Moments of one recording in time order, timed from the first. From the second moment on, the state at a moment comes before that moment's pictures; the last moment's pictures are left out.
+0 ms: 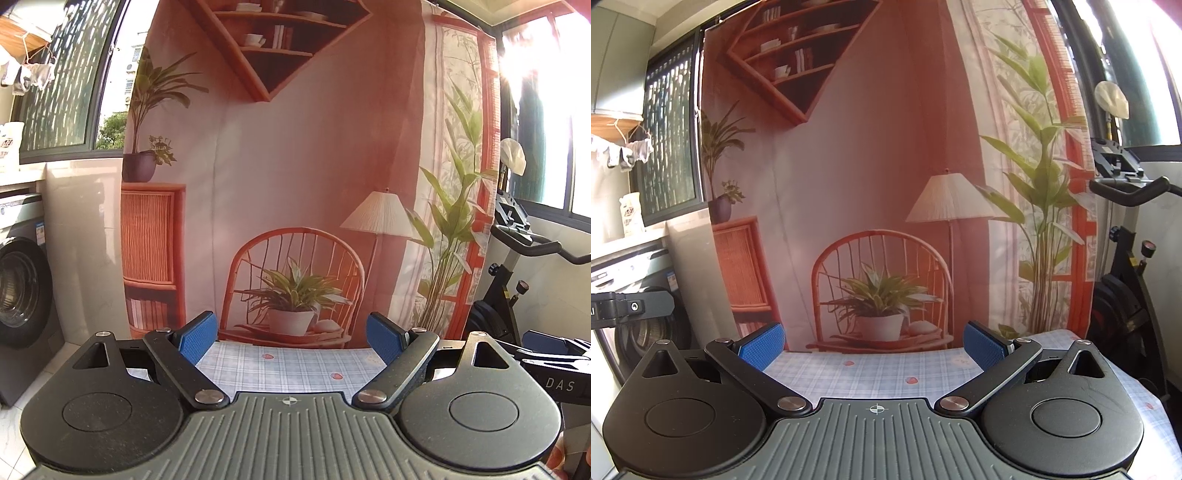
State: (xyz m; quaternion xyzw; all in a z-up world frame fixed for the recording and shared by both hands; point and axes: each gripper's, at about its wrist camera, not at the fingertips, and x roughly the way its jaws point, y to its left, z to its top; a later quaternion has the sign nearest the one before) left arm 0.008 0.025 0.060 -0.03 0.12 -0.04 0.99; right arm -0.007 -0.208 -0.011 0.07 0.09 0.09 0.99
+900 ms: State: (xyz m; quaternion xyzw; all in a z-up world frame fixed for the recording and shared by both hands) left arm 0.008 0.032 0.054 0.03 0.14 0.00 0.99; right arm -0.005 -0.196 -0.020 0.06 0.11 0.09 0.99
